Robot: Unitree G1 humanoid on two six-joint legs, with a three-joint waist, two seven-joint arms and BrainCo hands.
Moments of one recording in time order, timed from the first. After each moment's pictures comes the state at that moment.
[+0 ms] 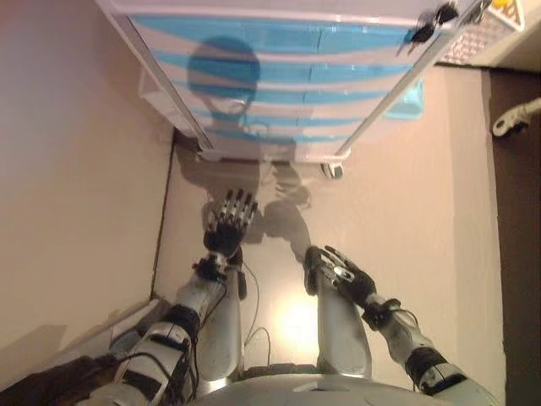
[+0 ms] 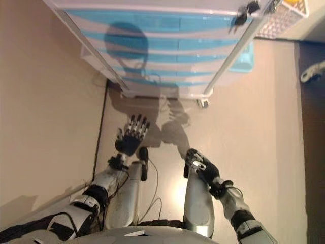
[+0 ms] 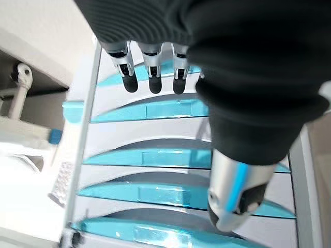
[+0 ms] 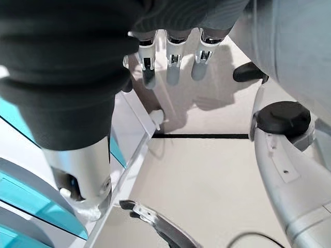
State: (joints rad) left arm -0.42 0.17 -0.20 0.93 -1.66 0.06 -0.85; right arm -0.16 -0.30 0.32 0.92 0.91 -0.17 0.67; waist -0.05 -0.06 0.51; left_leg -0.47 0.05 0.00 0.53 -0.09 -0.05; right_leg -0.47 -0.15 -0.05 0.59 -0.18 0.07
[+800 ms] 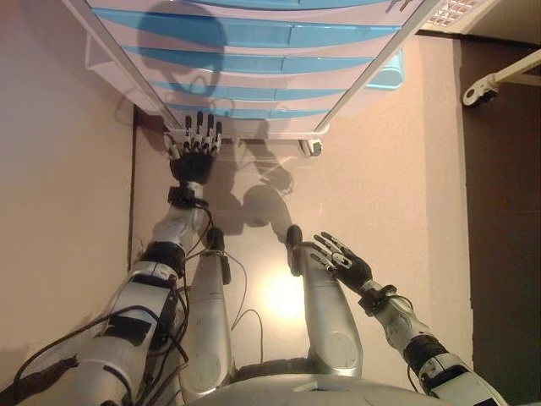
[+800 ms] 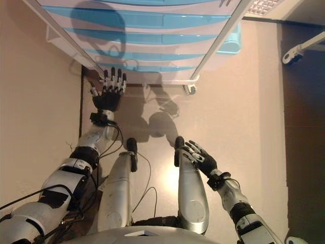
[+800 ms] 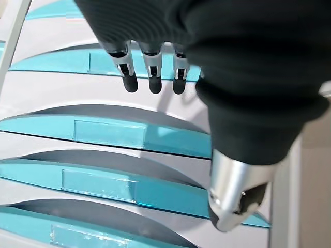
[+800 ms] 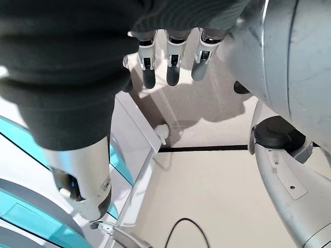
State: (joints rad) left arm -0.76 0.33 -0.11 0.92 -1.90 0.08 -0.63; right arm -0.18 -0.33 0.36 0.83 0.98 -0.13 0.66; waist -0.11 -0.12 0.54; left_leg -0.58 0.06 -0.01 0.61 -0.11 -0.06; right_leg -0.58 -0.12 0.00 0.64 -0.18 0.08
